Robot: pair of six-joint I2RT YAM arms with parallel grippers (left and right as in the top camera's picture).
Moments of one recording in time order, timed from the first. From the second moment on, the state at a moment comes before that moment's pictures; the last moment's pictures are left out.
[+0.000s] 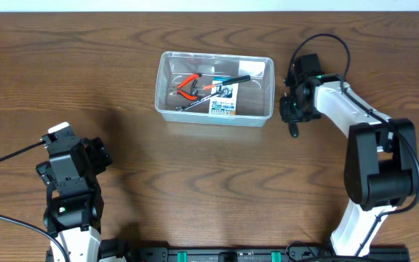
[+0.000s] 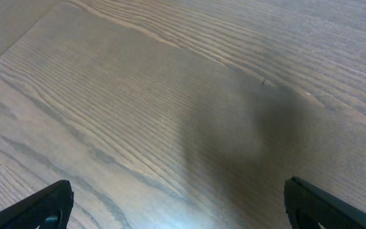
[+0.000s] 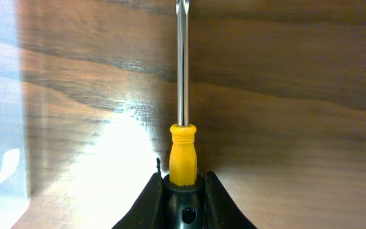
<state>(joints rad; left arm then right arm) 0.20 0.80 0.56 -0.50 -0.32 -0.14 0.15 1.98 1.32 -0.71 -0.04 0.10</state>
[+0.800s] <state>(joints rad) 0.20 0.80 0.56 -0.50 -0.32 -0.14 0.58 1.94 1.54 -0.46 -0.10 -0.73</state>
